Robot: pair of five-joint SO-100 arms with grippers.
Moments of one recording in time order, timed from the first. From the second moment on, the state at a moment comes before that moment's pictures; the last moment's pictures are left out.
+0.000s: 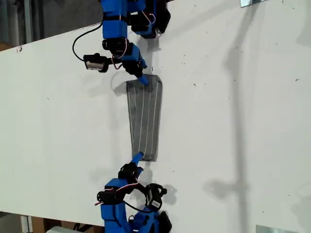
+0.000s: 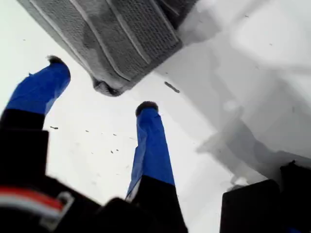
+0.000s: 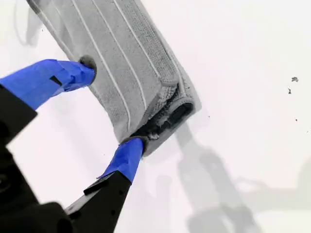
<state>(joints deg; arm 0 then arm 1) -13.7 110.5 111.1 75.7 -70.0 11.1 127.5 137.1 74.3 73.3</state>
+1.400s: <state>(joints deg) -15.1 118.0 139.0 55.6 -73.1 20.1 92.5 119.0 72.2 67.4</state>
